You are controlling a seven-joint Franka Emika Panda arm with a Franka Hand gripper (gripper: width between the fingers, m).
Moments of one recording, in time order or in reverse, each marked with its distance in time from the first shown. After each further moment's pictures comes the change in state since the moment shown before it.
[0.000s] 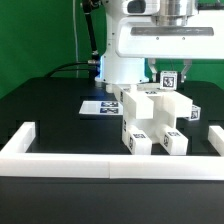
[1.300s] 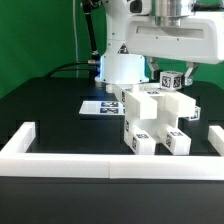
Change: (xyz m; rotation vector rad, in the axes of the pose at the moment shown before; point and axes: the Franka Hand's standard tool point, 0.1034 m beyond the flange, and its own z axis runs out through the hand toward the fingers) arm -0.003 -0.007 0.001 0.015 -0.009 0.487
